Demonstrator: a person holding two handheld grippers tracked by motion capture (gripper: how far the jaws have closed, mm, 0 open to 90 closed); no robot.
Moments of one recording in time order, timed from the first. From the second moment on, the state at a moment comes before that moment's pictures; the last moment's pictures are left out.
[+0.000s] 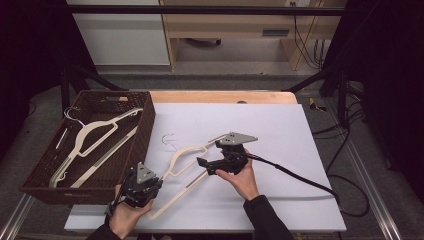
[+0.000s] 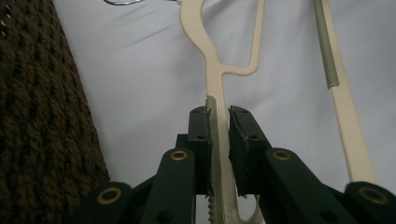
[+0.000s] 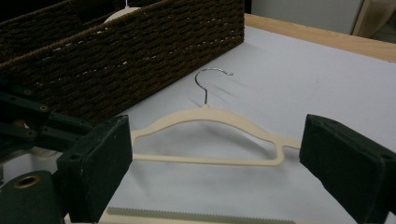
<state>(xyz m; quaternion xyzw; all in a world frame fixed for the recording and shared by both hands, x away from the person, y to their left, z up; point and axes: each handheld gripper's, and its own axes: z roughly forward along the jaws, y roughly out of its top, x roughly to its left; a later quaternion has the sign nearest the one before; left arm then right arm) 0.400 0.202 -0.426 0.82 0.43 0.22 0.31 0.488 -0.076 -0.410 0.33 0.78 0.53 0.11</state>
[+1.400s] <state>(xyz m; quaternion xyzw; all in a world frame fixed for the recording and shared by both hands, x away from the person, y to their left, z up) 0.388 0.190 -0.412 0.82 0.40 0.27 0.31 0.566 0.019 -0.444 0.35 0.81 0.46 0.10</state>
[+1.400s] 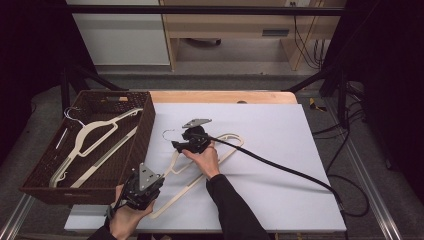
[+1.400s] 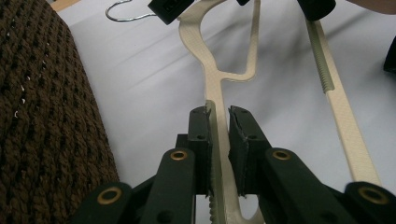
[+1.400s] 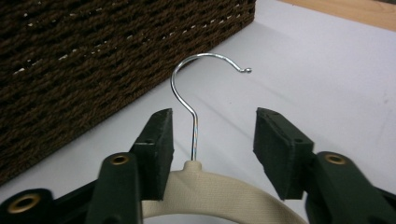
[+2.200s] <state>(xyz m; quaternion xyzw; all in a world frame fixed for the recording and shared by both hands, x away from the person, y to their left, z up) 0.387 0.188 -0.421 0.83 0.39 0.26 0.31 0.567 0.030 -0.448 0.34 0.83 0.43 0.07</state>
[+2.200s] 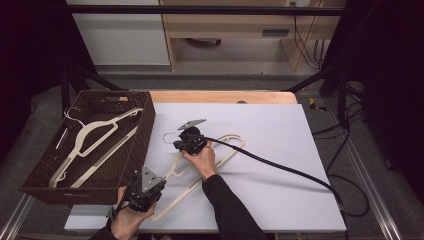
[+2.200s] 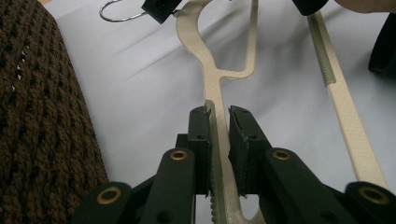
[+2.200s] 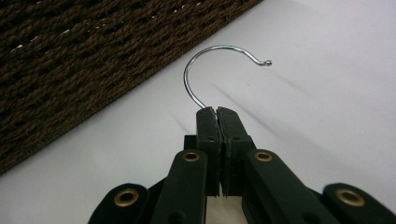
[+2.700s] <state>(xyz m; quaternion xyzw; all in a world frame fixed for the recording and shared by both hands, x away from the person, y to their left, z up) 0.416 0.206 -0.424 0.81 0.43 0.15 0.38 0.550 0.026 -0.436 0.31 0.83 0.45 0.11</state>
